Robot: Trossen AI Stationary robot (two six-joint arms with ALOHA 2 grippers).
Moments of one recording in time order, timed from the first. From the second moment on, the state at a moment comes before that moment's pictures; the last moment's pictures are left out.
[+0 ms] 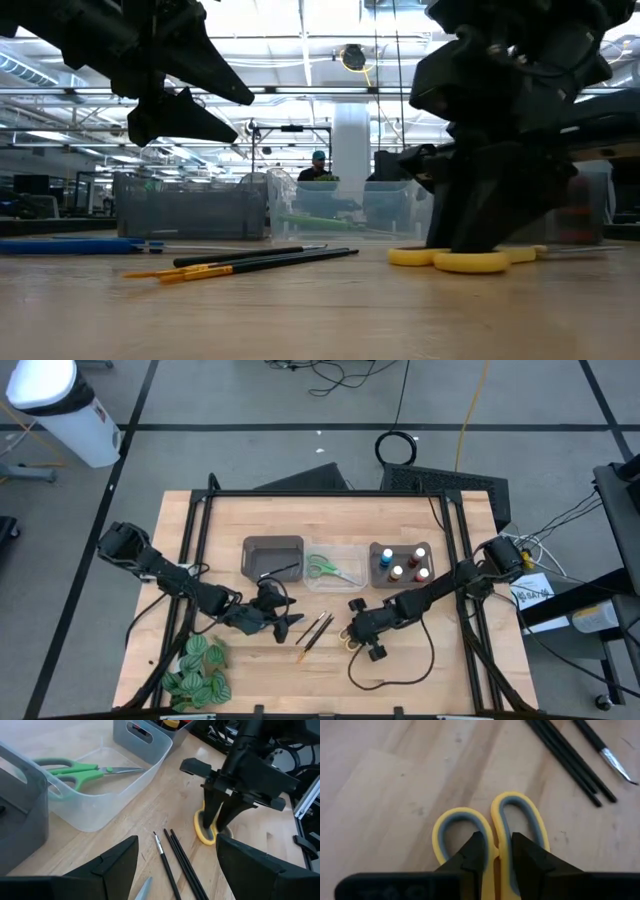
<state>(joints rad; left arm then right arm) -0.48 1.47 0.64 0.27 -0.60 -0.81 0.36 1.80 0.81 -0.01 0.03 -0.02</state>
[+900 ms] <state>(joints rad) -0.47 1.47 0.64 0.27 -0.60 -0.79 0.42 1.51 0.81 0.44 0.22 0.02</state>
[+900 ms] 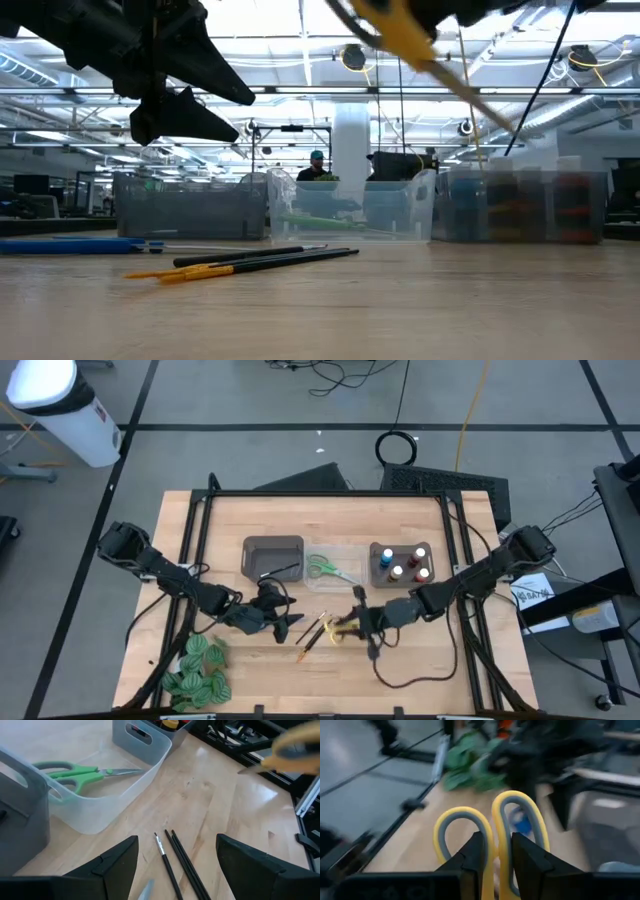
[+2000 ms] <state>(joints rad) -0.30 1.38 0.64 0.41 -0.64 -0.41 -0.09 1.74 0.93 0.38 0.23 0.12</state>
